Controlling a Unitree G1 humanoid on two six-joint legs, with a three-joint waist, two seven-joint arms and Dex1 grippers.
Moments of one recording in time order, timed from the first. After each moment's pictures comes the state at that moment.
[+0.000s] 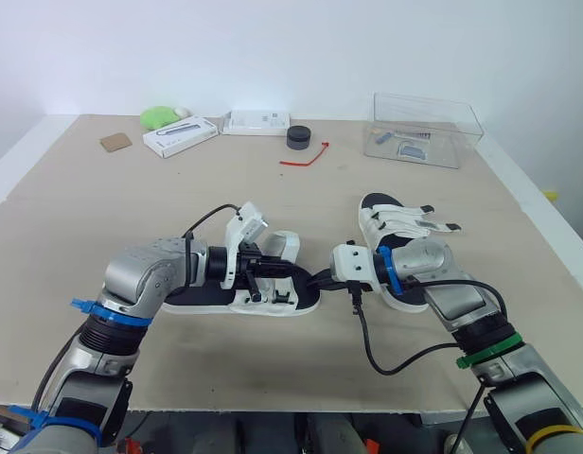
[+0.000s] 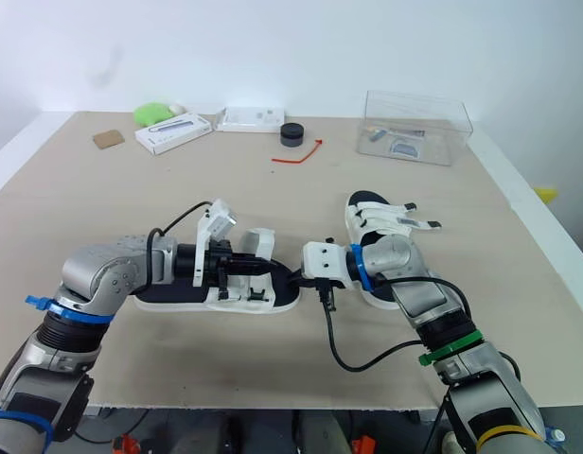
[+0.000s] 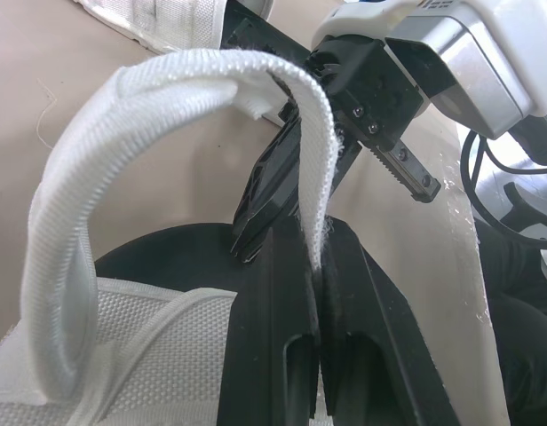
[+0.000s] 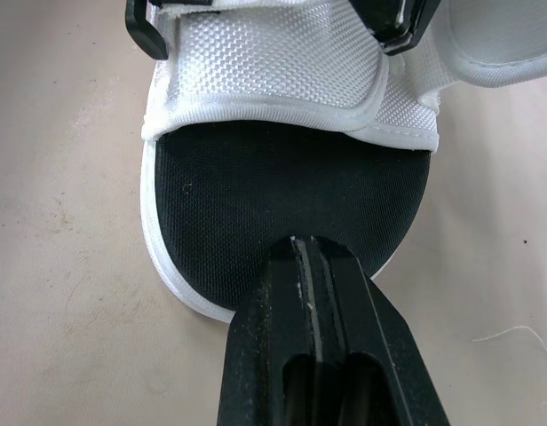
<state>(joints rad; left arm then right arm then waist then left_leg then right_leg) -0.64 0.47 -0.17 -0.11 -0.65 1.01 -0.89 -0.61 -0.61 0.36 0.17 0.01 0.00 1.21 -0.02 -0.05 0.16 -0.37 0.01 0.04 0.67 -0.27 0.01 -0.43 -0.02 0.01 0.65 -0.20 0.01</state>
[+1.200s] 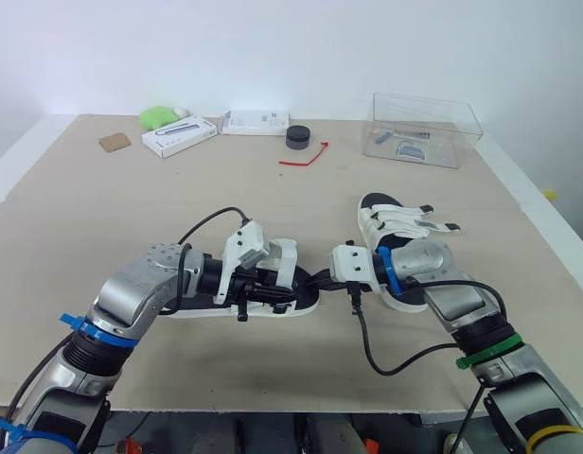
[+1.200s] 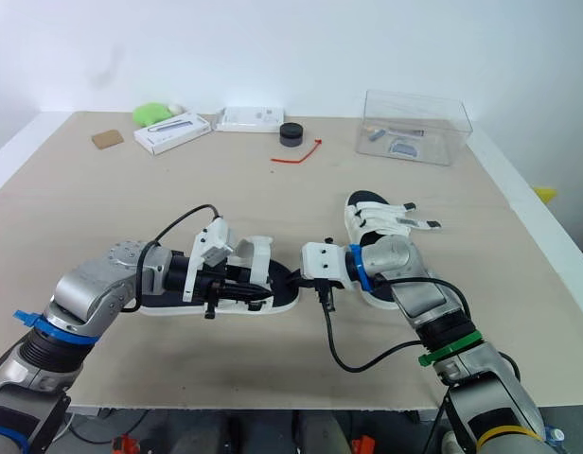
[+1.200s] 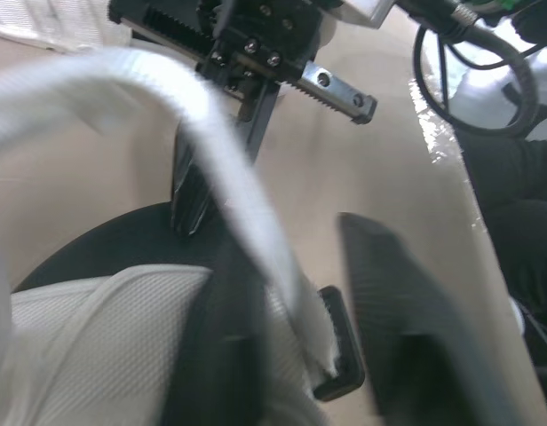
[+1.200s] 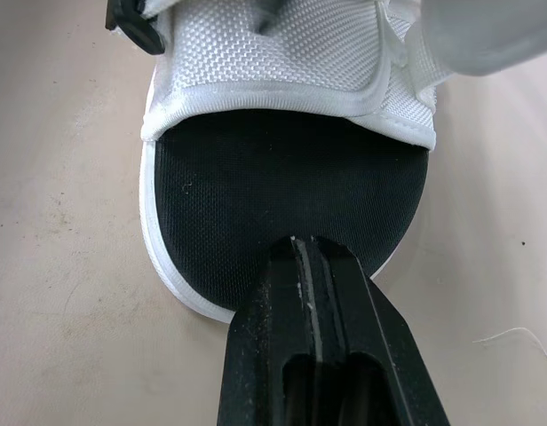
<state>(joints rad) -0.56 0.58 -0.27 -0.21 -0.52 0.76 -1.06 -0.61 -0.61 0.36 0.17 0.01 0.00 1.21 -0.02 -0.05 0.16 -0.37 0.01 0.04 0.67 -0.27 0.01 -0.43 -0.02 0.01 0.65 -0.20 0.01</state>
